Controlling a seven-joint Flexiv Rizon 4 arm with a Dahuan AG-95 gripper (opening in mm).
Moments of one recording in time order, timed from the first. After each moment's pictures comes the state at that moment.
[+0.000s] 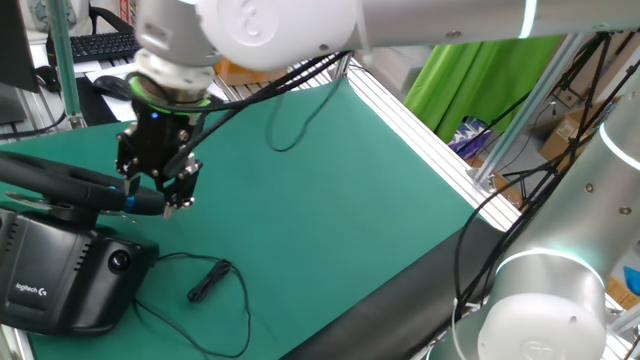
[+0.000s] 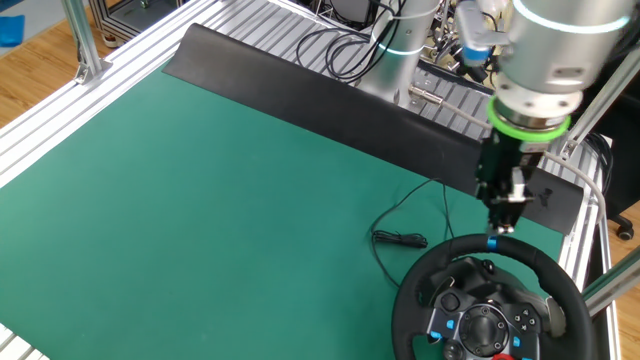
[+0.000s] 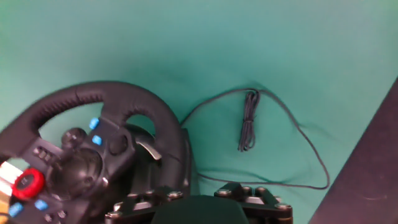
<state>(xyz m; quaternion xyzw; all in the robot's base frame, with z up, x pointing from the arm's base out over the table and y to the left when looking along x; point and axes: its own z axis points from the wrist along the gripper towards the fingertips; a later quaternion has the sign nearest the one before) 0.443 0.317 0.229 -0.51 -0.85 -0.09 0.05</state>
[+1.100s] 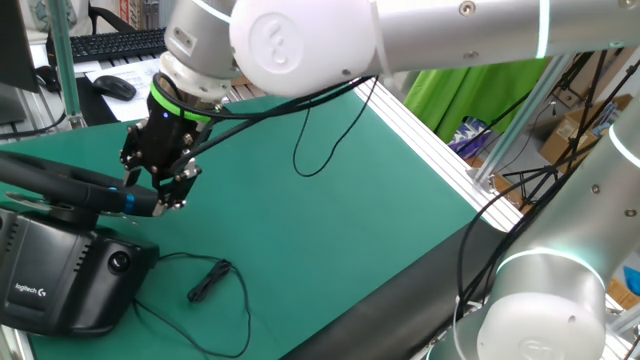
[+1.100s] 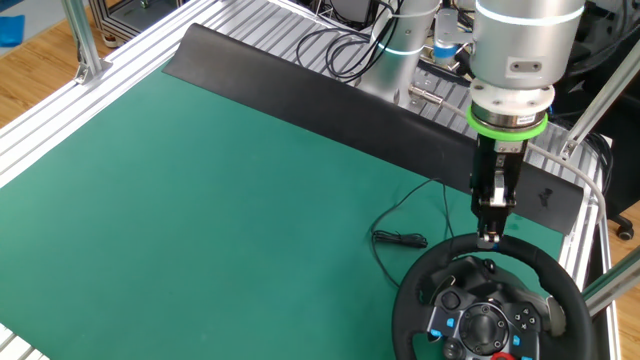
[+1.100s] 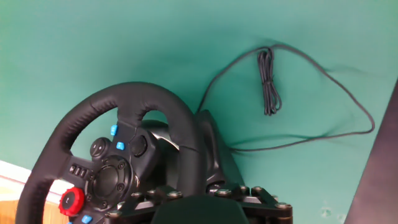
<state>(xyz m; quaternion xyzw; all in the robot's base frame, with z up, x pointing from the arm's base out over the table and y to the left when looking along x) 0.457 0.321 0.223 -0.58 -0.80 -0.14 0.06</state>
